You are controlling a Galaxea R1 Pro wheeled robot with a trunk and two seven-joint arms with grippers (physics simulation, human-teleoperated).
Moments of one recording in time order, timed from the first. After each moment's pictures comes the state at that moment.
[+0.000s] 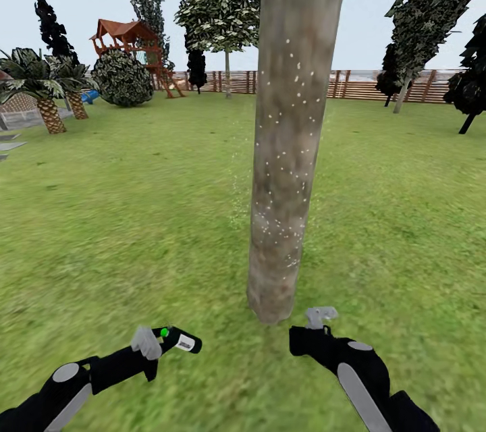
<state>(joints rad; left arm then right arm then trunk) -0.29 0.47 -0.45 -1.13 0.46 -0.01 -0.67 -0.21 -0.15 0.35 -1.60 -0.54 0.78 -0.22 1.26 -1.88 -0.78</state>
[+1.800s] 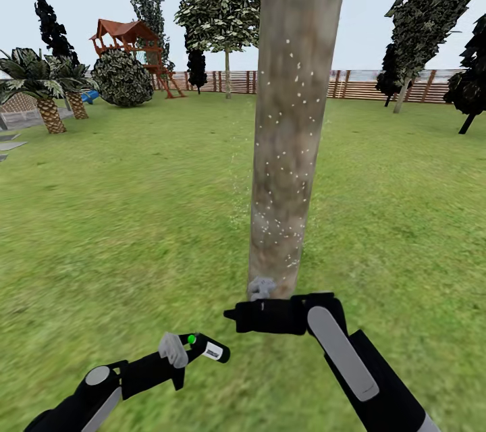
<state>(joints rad) -0.29 0.33 -0.46 -1.11 0.40 0.00 -0.72 -0.47 -0.04 0.48 -1.60 -1.00 1.05 -0.11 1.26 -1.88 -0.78</state>
